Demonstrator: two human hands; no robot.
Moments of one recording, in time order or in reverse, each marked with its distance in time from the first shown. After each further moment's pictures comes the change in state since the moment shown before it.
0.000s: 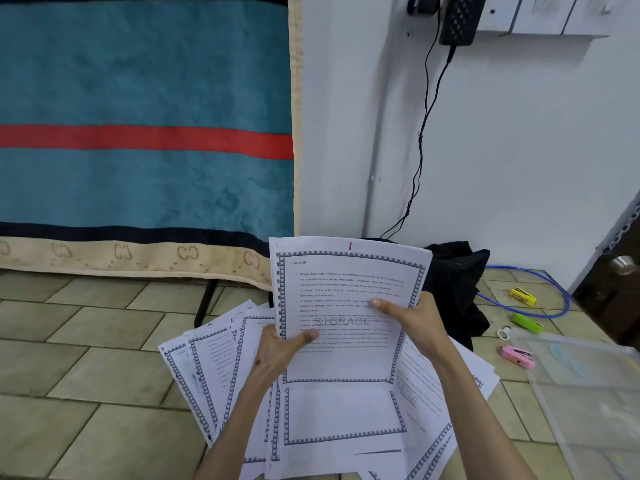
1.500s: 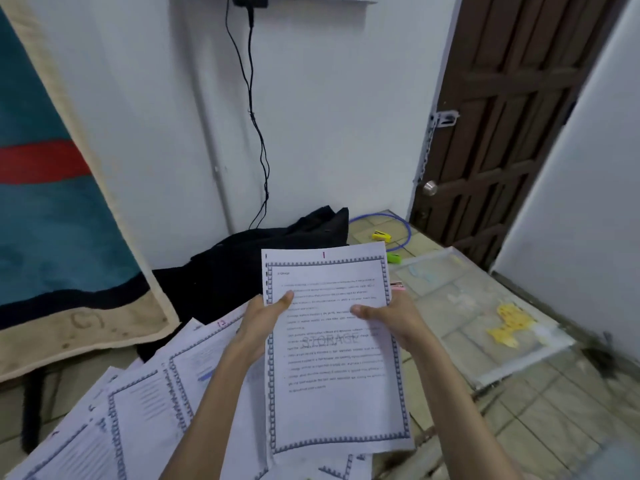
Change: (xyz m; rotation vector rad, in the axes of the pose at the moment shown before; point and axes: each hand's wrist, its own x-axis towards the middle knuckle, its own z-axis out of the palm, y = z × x) left_hand 0.042 0.046 0.121 -0.060 -0.650 -0.205; right_hand -0.060 0.024 -0.093 -0.035 0.507 0.225
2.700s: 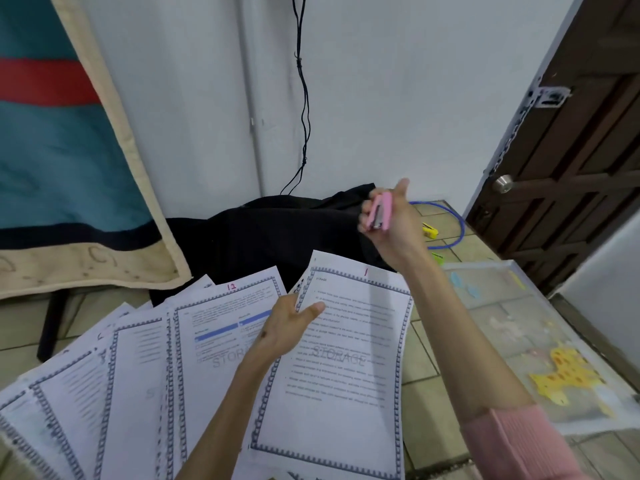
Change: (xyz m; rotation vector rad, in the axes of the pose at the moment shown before) left_hand 0.006 -0.036 0.037 0.380 0.144 0.094; right_hand 0.105 -0.082 0.040 0.555 -0.248 0.014
